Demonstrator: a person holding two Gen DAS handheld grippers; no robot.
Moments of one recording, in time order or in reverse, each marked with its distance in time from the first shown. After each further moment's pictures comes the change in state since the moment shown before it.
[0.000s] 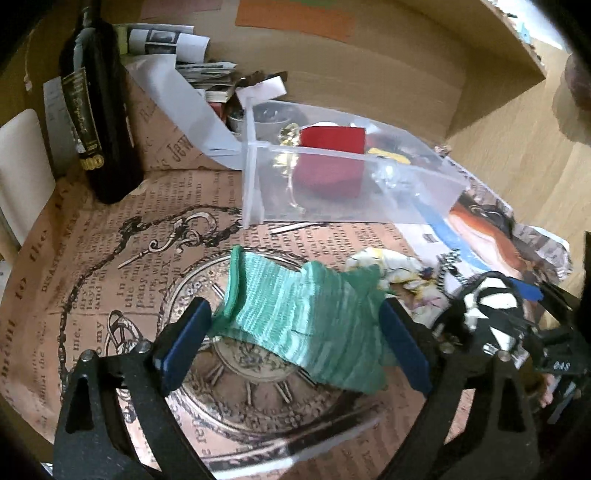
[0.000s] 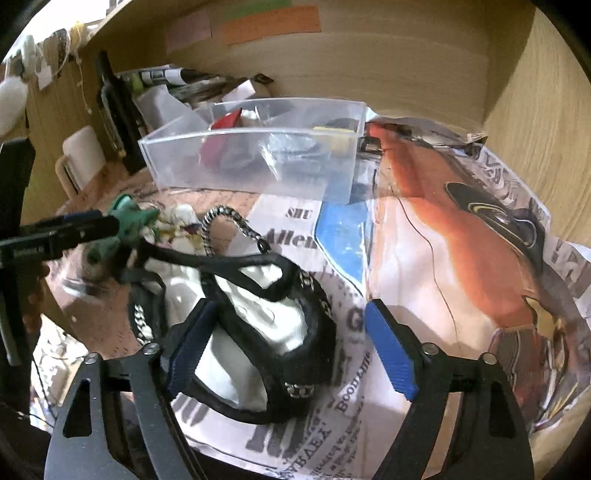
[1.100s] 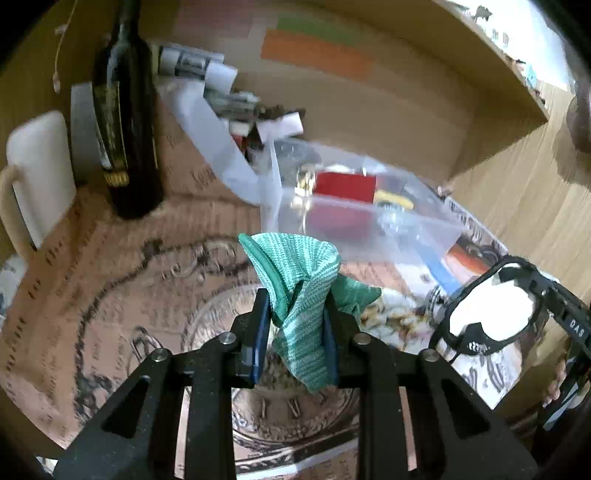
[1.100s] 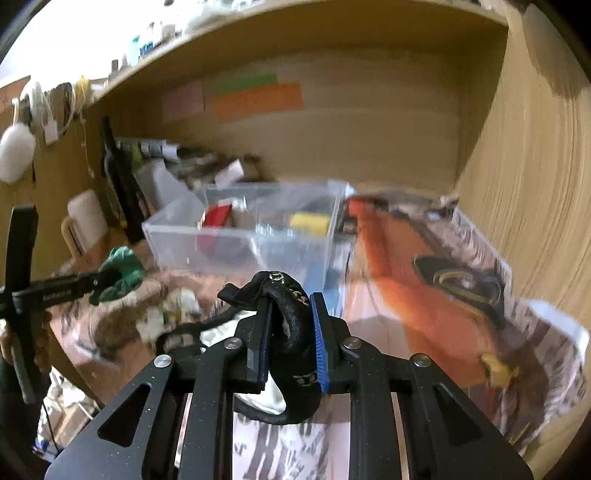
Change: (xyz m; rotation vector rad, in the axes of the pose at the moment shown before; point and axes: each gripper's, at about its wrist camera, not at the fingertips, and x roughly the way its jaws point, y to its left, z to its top) left arm -0.031 0.013 0.014 -0.078 -0.121 -0.017; right arm -0.048 -0.012 0.036 0.042 -0.260 -0.015
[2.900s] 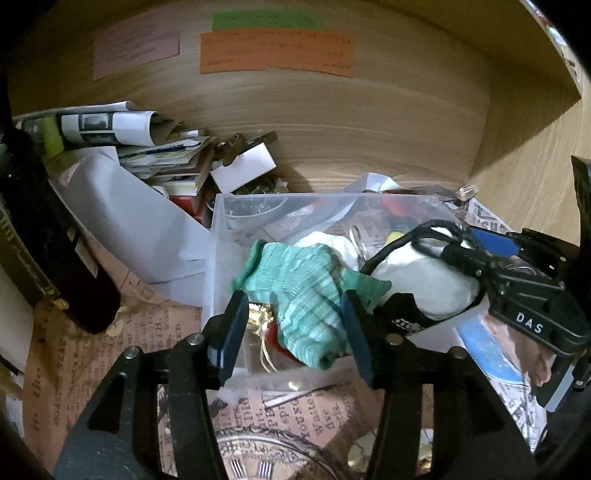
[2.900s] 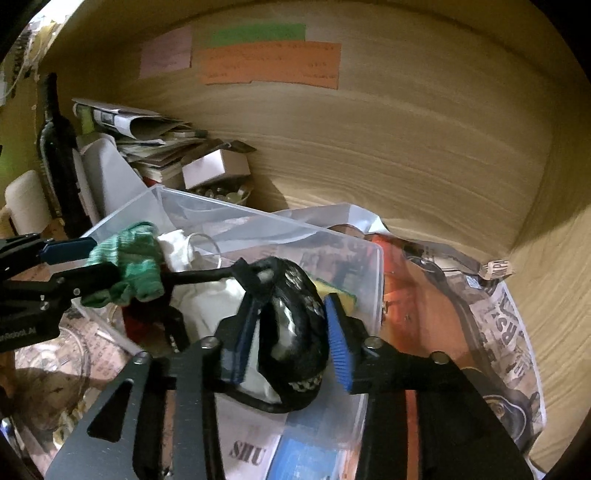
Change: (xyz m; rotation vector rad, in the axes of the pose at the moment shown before) left arm 0.094 -0.033 0.092 0.160 0.031 0.057; right arm 0.145 0.013 0.079 -0.189 0.122 -0.041
